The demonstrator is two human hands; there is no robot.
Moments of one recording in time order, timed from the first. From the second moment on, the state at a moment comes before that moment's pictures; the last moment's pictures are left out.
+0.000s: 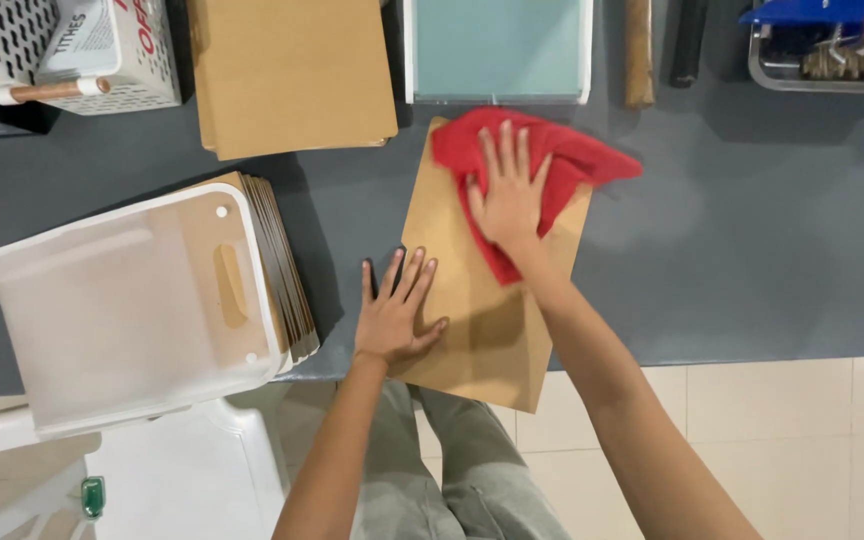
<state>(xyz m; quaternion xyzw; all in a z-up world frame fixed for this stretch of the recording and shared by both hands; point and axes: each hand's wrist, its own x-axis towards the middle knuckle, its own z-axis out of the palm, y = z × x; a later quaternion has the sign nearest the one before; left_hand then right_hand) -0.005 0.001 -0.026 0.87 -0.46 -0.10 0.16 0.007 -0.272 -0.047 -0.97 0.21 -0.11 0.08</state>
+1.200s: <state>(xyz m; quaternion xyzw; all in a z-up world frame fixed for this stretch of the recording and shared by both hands) -0.013 0.015 -0.044 0.89 -0.41 -0.11 0.13 -0.157 -0.087 -0.031 -0.96 0.25 -0.05 0.11</state>
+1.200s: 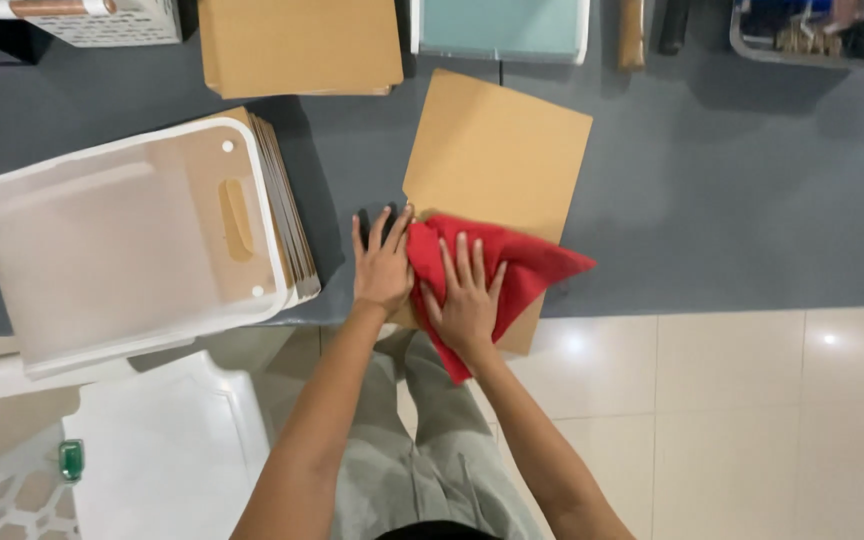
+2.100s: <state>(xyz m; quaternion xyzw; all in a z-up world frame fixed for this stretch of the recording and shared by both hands) -0.113 -0.039 0.080 0.79 -0.54 -0.07 0.28 -0.265 -0.296 -0.012 -0.43 0.38 -0.33 0.75</state>
